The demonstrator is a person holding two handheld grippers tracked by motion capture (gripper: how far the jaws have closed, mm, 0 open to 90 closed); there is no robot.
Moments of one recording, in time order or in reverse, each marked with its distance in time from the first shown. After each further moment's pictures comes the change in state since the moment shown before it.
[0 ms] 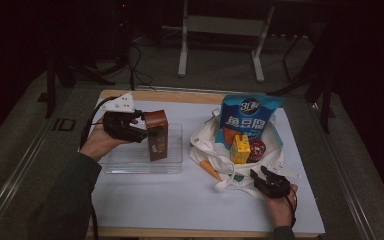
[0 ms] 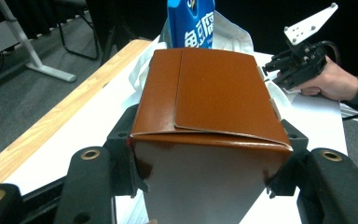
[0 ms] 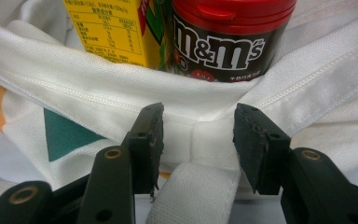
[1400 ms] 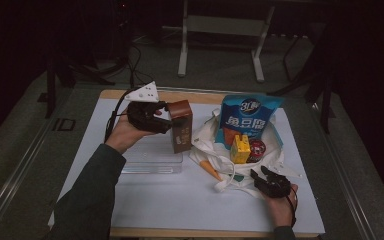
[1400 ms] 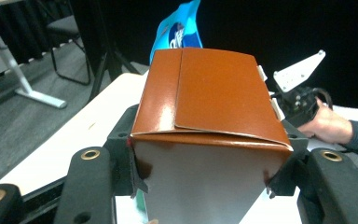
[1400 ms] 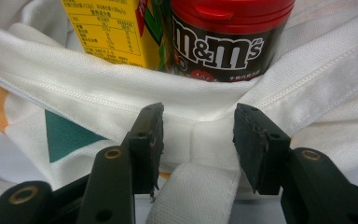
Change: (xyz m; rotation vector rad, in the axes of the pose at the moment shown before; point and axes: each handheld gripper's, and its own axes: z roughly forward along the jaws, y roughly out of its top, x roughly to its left) left arm -0.008 0.045 0.040 -0.078 -0.025 0.008; right arm -0.002 0.000 0.000 0.000 0.012 0.016
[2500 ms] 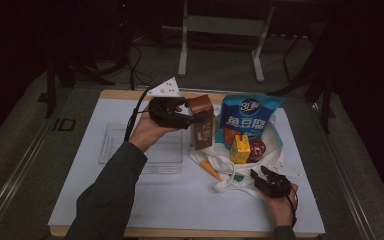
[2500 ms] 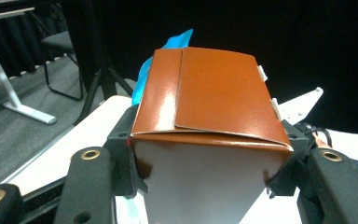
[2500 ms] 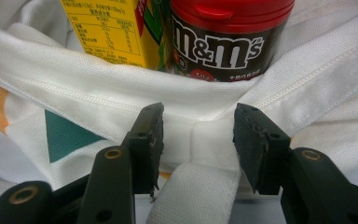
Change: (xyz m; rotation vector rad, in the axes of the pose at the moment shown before) left arm -0.011 0.025 0.041 -0.073 -0.018 -0.030; right arm 0.000 0.001 0.000 0.005 0.002 0.003
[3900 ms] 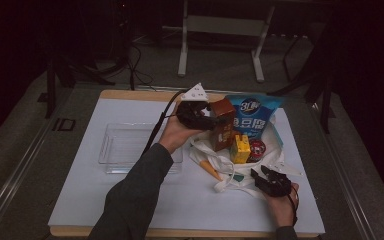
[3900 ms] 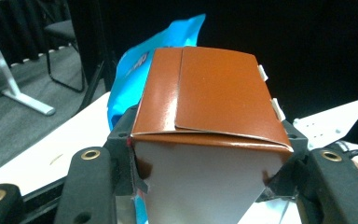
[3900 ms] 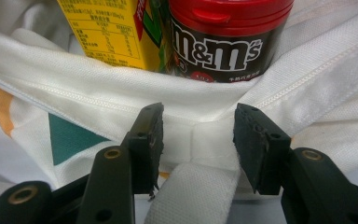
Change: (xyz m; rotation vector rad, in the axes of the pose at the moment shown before) left arm -0.006 -0.002 0.069 0.007 0.030 -0.052; right arm -0.002 0.003 -0.001 0.007 0.013 0.013
